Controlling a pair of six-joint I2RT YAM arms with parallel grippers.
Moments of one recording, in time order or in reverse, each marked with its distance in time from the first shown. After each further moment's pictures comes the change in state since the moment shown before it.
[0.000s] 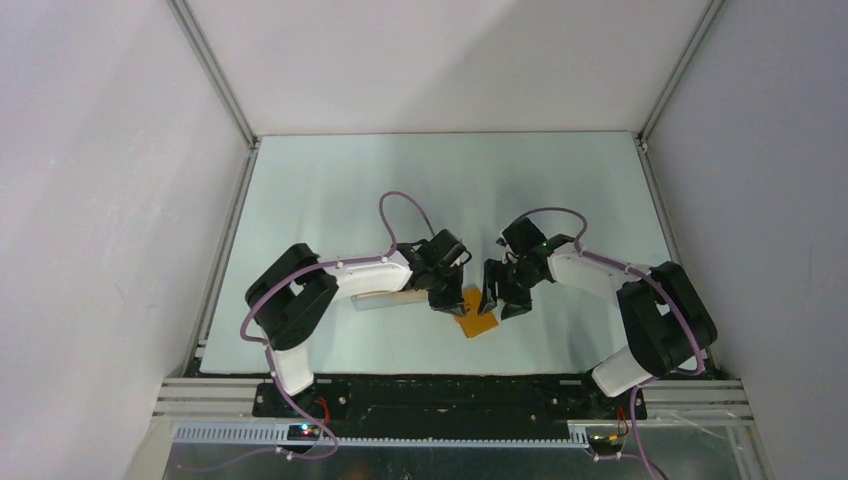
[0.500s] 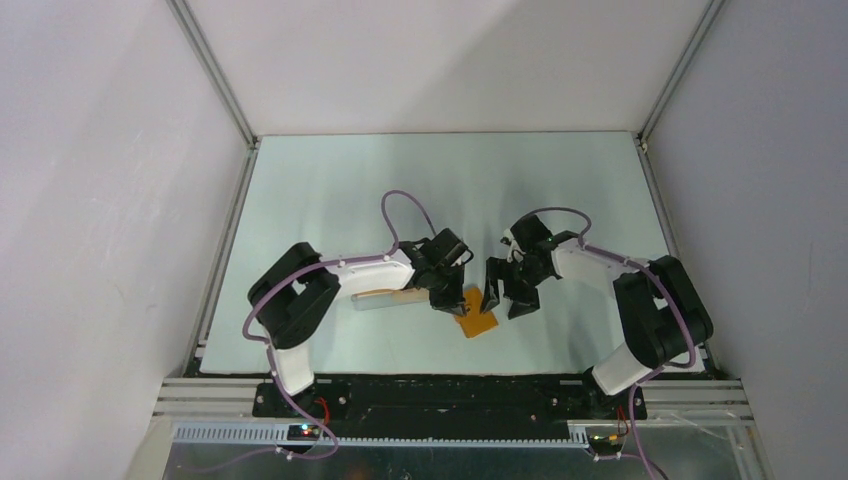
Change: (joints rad) left arm -0.006 0.012 0.021 -0.023 0.000 0.002; right arm -0.078 0.018 0.006 -0.056 -0.009 -0.102
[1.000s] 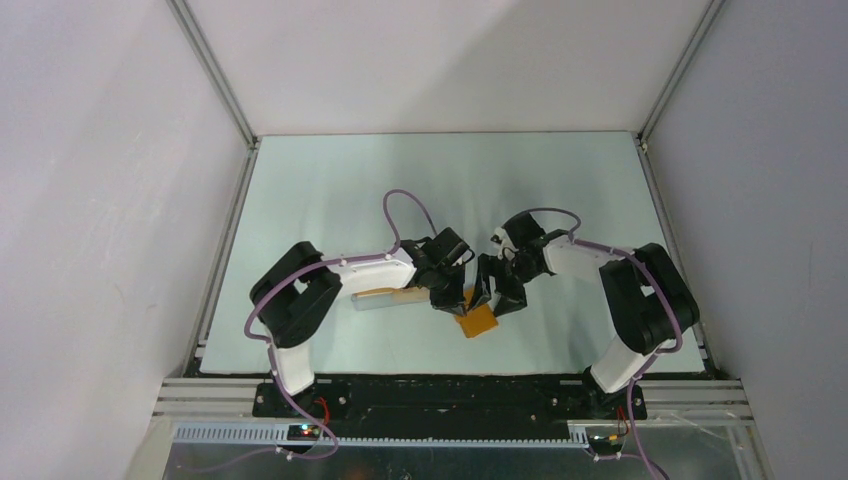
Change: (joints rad) left arm -0.003 0.013 0.022 -0.025 0.000 0.001; right arm 0.006 0.100 0.021 0.111 -0.151 0.025
